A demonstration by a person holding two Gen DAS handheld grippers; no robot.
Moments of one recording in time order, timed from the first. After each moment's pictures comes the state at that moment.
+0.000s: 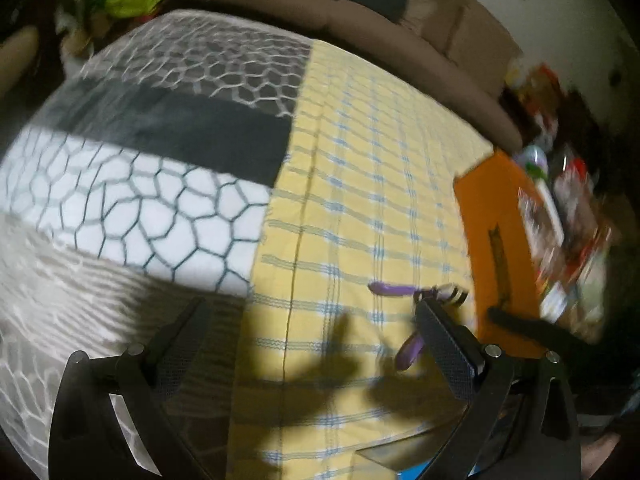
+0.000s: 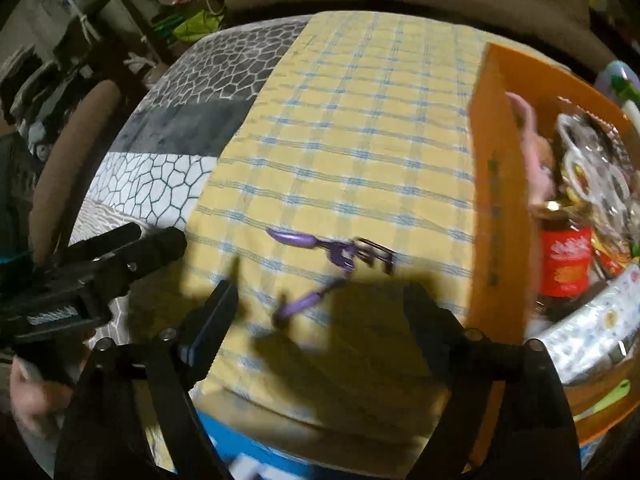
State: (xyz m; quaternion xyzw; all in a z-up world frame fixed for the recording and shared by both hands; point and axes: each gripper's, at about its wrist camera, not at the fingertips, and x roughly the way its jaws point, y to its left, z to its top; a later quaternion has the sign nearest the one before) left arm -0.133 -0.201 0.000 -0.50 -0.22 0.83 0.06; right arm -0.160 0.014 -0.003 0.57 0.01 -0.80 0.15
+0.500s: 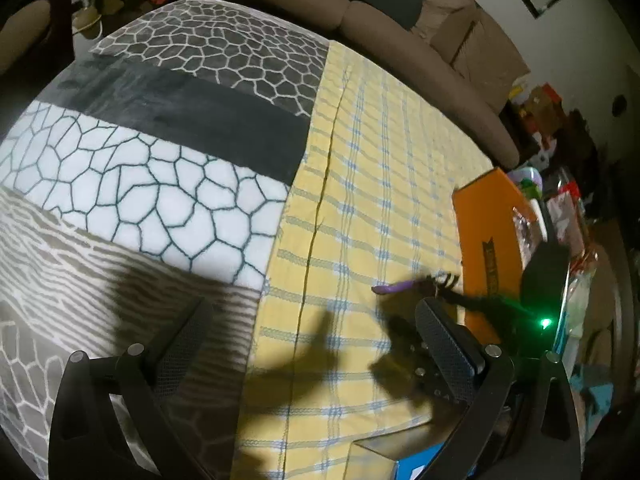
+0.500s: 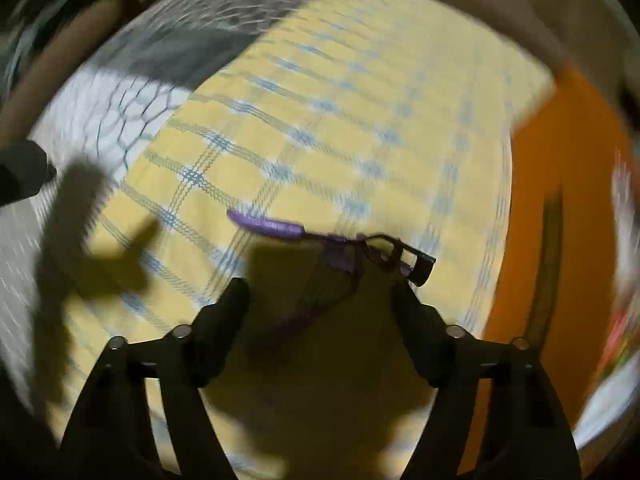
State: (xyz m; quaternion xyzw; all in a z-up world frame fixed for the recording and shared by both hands) left arm -0.128 -0.213 -0.001 -0.51 -0.24 0.82 0.06; right arm -0.180 -0.021 -0.047 0.56 0.24 -0.77 0.19
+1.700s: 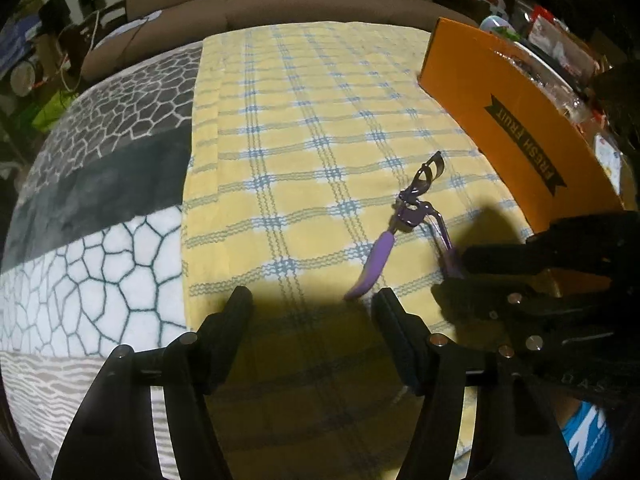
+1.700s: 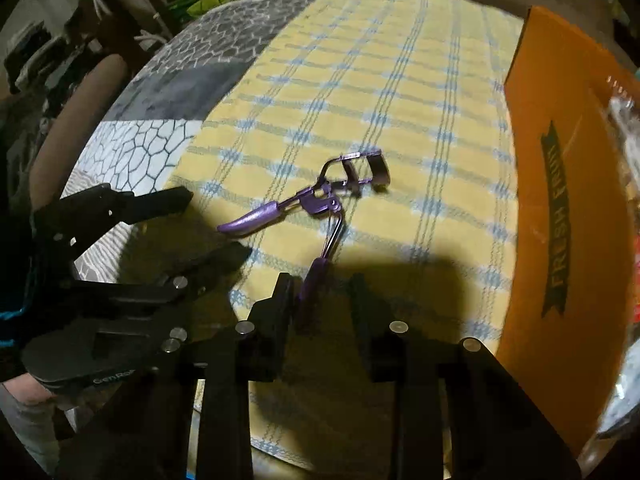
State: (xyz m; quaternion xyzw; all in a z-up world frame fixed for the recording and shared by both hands) left arm -0.147 -0.114 -0.041 -0.50 0.05 0.85 0.13; right arm -0.166 0.034 -0.051 0.58 0.01 -0.79 0.18
